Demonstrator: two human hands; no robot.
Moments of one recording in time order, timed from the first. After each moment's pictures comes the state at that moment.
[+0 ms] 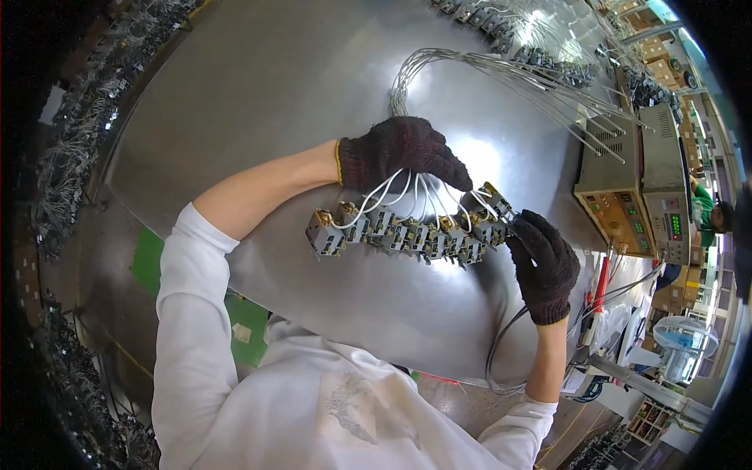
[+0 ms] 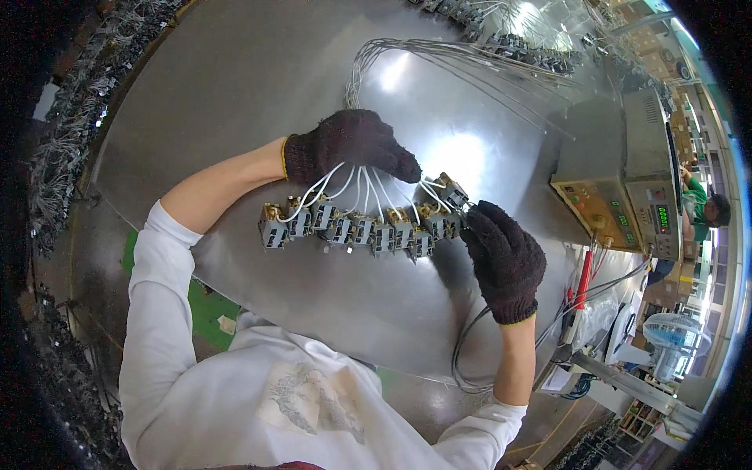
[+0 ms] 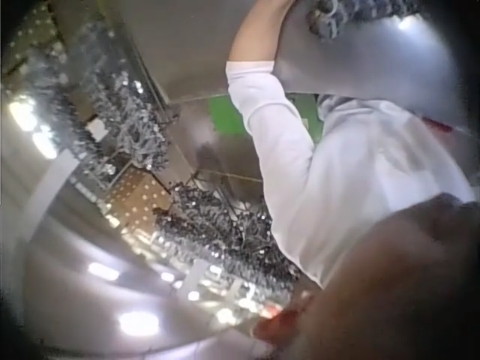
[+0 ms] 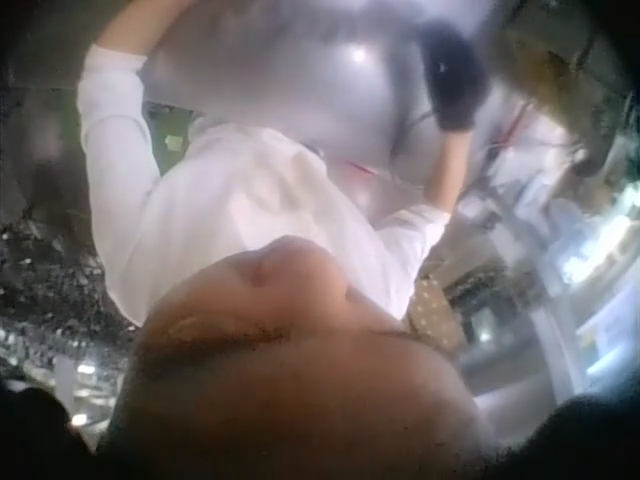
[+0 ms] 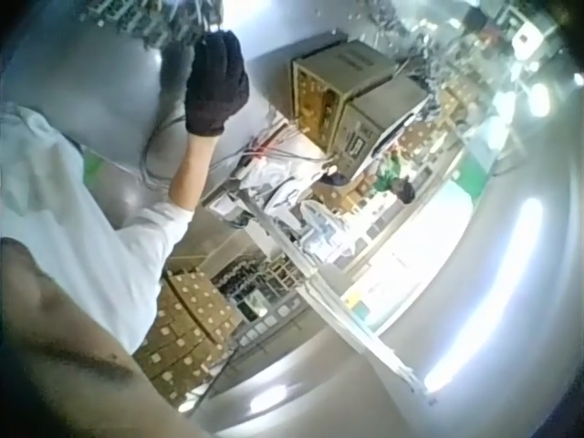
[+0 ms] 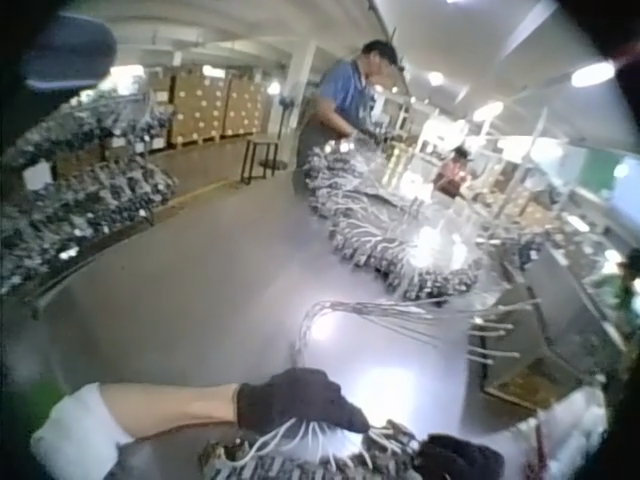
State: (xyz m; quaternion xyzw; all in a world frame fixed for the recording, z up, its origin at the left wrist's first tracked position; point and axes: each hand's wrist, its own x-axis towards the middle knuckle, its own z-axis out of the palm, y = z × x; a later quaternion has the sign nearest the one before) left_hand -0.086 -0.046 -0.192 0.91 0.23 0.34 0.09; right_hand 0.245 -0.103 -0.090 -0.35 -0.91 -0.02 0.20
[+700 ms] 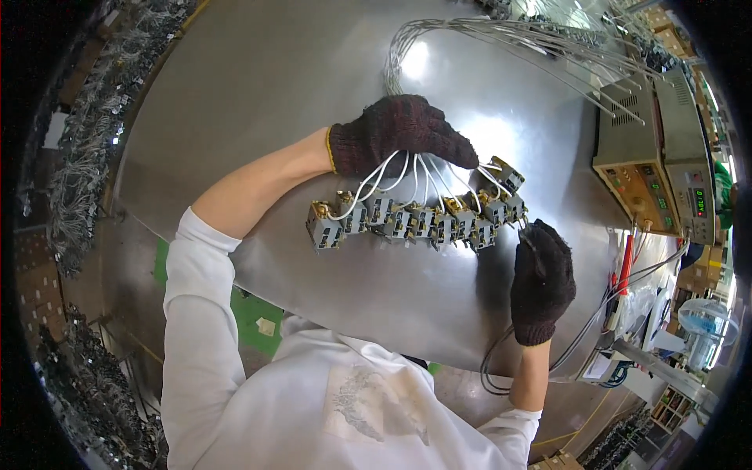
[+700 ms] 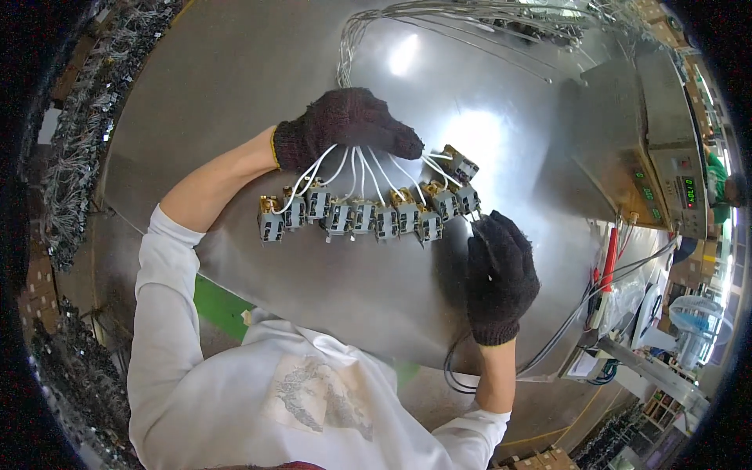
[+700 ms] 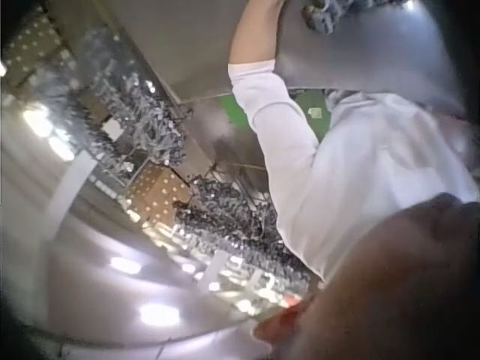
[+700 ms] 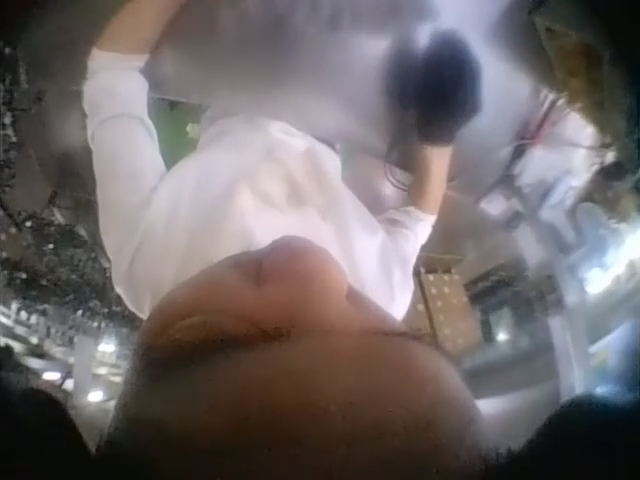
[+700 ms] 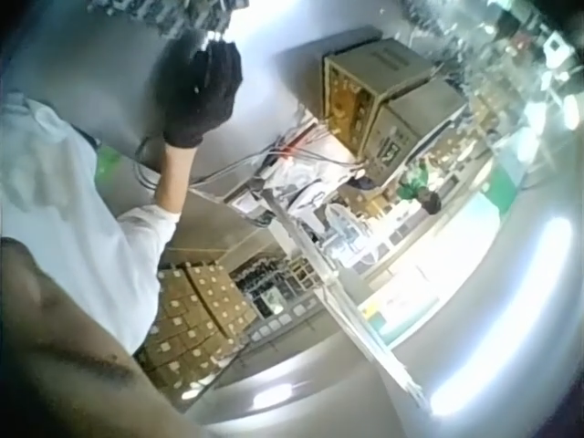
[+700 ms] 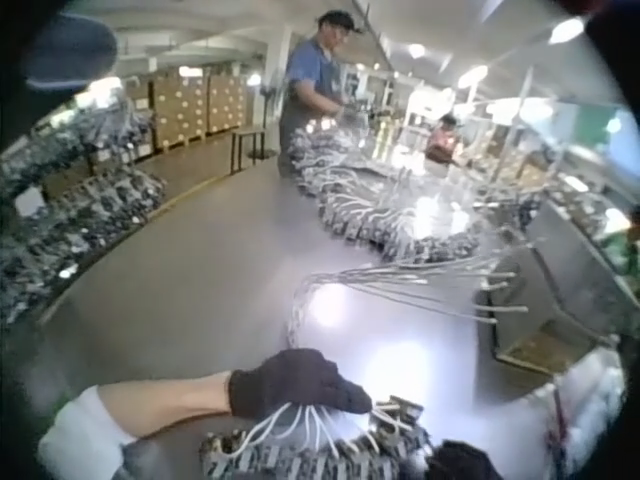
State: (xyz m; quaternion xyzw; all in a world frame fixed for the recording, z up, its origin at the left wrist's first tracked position) left_hand -0.085 -0.042 -0.193 0.92 0.22 0.32 0.07; right_hand 0.242 -0.161 -0.125 -0.51 -0.80 0.04 0.33
